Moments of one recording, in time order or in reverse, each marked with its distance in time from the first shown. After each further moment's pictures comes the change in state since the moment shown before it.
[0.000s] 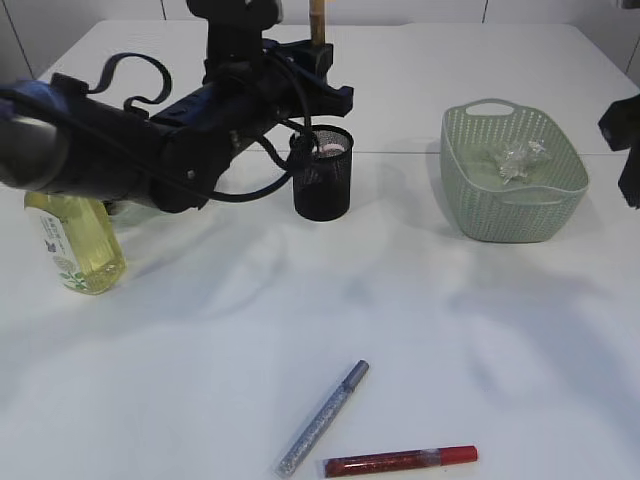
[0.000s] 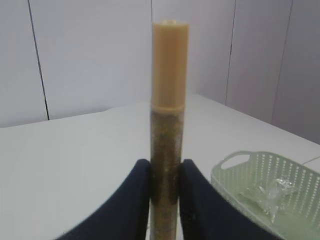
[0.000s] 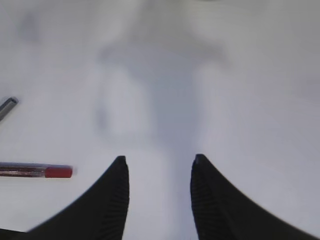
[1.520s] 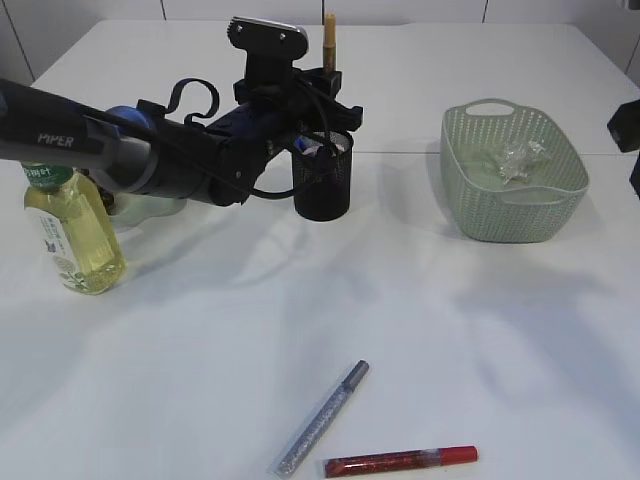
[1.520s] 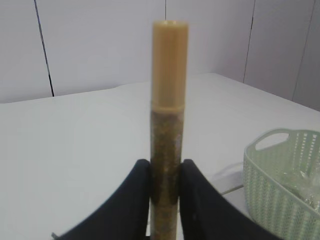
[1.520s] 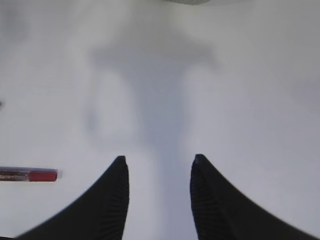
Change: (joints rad) left arm 0.045 0.257 -0.286 0.003 0.082 0.000; right arm 0.000 0.000 0.000 -0.049 0.000 0.000
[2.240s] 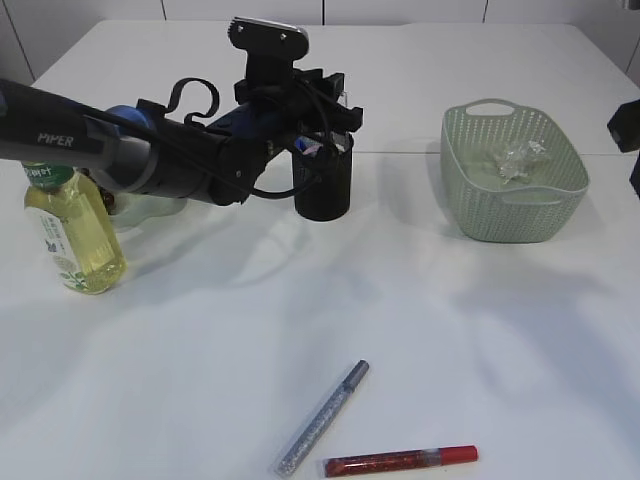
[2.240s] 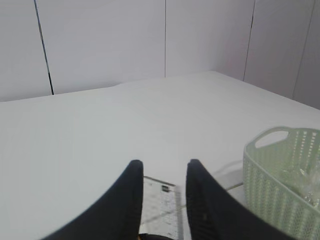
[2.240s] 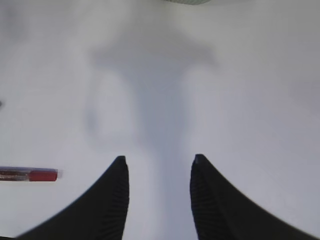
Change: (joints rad) left arm 0.000 0.000 -0.002 0.000 0.011 0.000; right arm 0.000 0.000 0.000 -0.002 0.000 0.000
